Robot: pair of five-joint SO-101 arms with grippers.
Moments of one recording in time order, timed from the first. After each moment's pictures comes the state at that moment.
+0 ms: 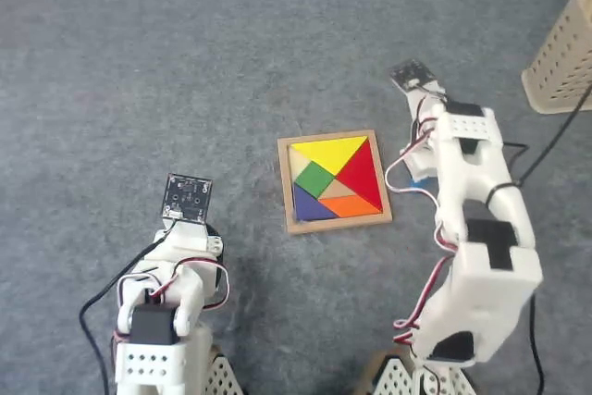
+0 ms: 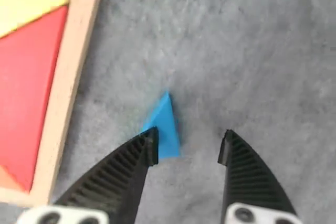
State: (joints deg) left arm -3.7 -102.7 96.9 68.5 -1.3; right arm 0.3 17.8 11.6 58.6 28.6
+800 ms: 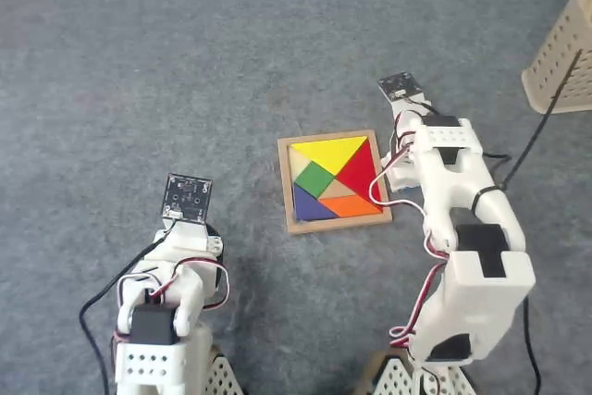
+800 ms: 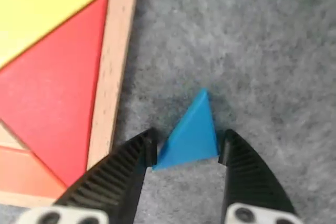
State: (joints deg) left arm -3.7 -102.7 96.9 68.5 -1.3; right arm -4.8 17.1 17.7 55.6 18.1
